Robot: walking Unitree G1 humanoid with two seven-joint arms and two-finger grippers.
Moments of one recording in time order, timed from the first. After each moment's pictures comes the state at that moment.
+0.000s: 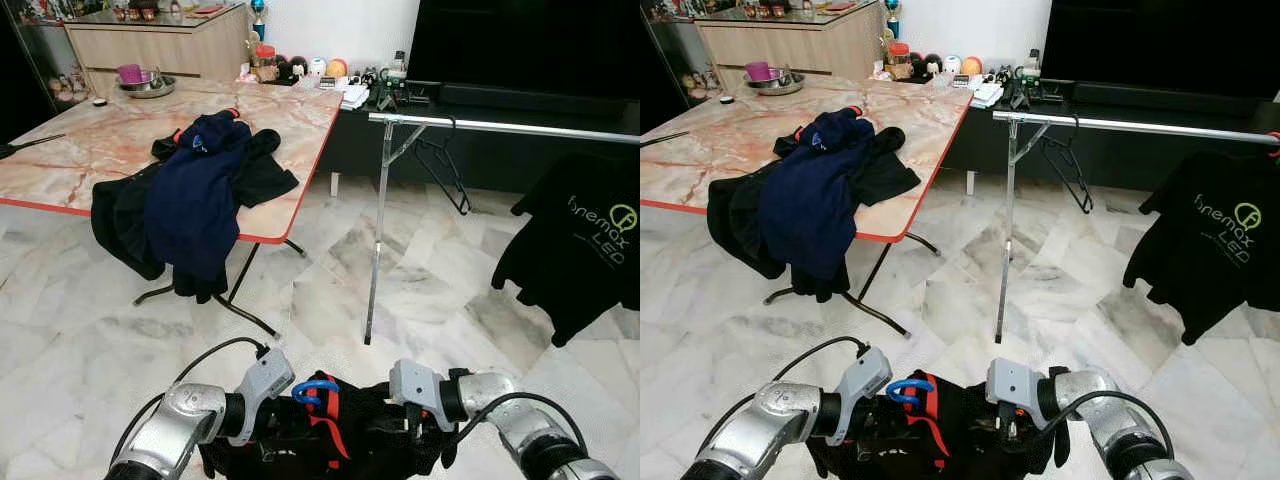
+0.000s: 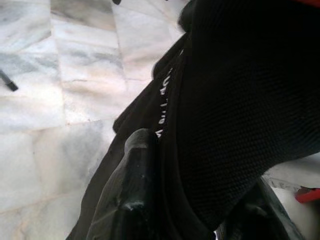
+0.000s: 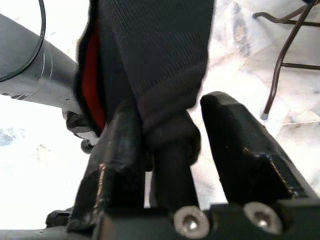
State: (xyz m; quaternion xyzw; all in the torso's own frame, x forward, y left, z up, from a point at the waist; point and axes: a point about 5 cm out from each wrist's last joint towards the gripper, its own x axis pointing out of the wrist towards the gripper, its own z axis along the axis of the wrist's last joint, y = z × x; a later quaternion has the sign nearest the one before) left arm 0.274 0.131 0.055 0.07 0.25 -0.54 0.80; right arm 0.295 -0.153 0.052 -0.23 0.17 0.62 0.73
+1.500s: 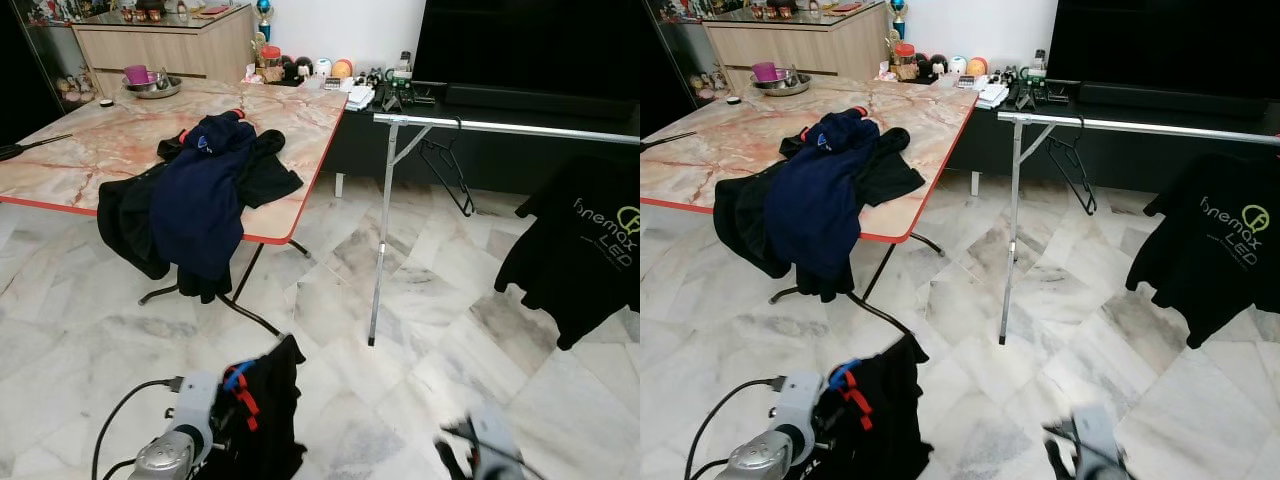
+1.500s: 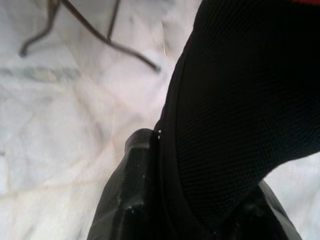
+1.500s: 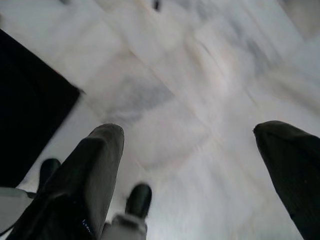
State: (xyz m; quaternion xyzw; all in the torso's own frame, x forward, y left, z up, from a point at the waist) left arm 0.270 0.207 -0.005 0.02 0.24 -0.04 0.97; right arm 0.203 -0.221 -0.066 -0.03 0.42 -0.02 0.91
